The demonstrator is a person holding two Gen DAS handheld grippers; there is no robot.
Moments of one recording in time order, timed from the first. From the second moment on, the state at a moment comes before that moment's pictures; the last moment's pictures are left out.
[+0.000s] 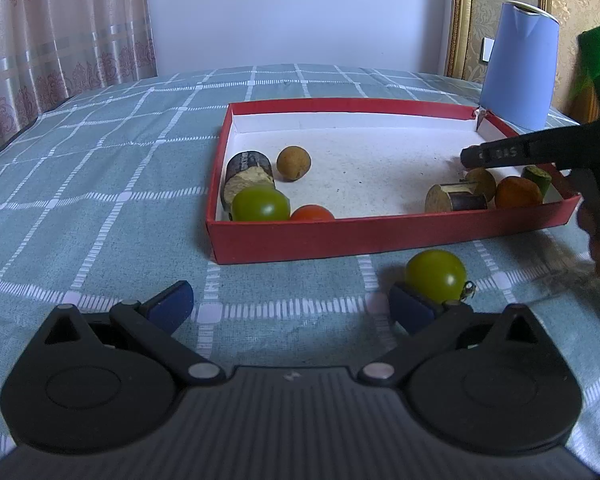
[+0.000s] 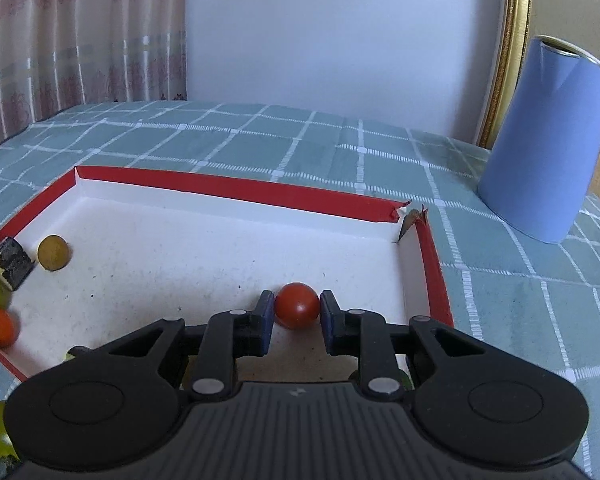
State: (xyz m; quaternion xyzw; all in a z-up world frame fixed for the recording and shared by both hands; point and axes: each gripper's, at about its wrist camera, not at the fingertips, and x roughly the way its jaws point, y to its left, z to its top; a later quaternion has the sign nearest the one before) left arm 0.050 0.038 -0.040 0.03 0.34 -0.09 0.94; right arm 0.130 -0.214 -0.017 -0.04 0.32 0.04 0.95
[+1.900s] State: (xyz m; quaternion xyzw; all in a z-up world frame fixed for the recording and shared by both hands) left arm 0.023 0.029 -0.033 0.01 0.33 -0.11 0.94; right arm 0.029 -0.265 -0.033 0.01 0.34 0.03 0.94
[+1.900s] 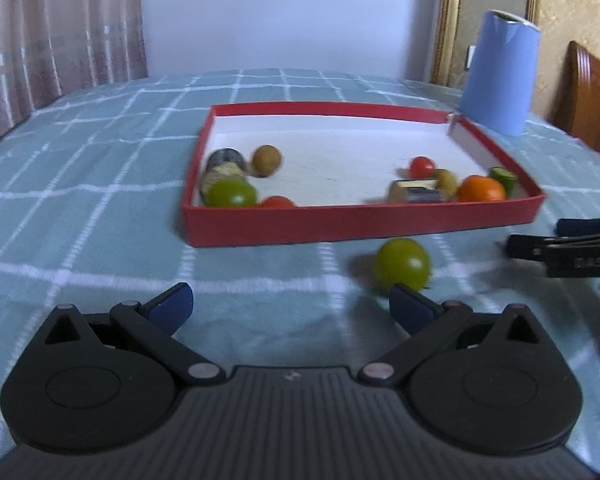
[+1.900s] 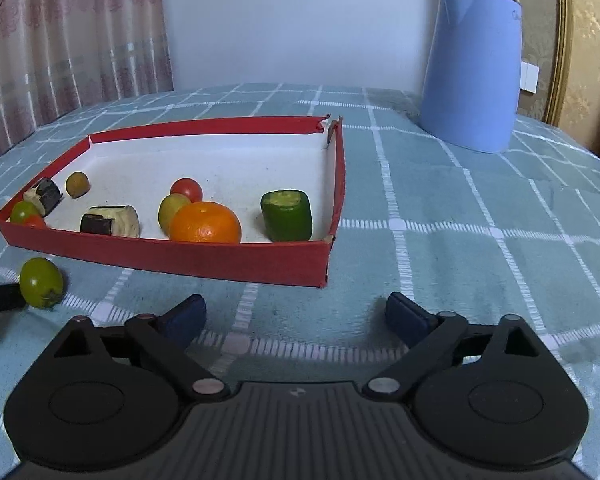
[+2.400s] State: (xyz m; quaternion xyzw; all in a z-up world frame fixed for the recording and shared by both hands) left arm 0.031 -0.004 -0.029 0.03 0.33 -0.10 0.94; right arm 0.028 -0.265 -0.033 0.01 0.34 0.03 0.94
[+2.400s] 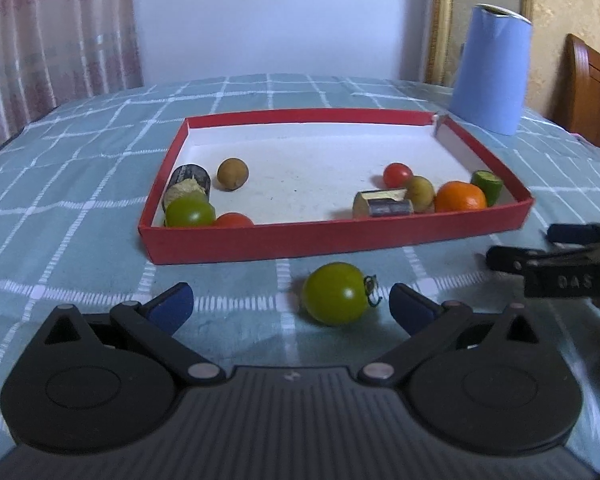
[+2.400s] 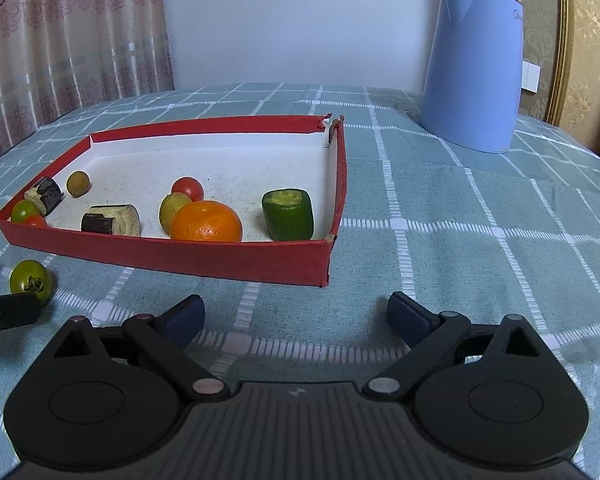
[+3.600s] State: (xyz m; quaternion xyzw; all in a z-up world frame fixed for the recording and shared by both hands) left arm 0.023 -0.013 -0.024 0.03 0.32 -0.09 0.94; right arm 0.028 -0.265 -0.033 0.01 0.34 0.03 0.94
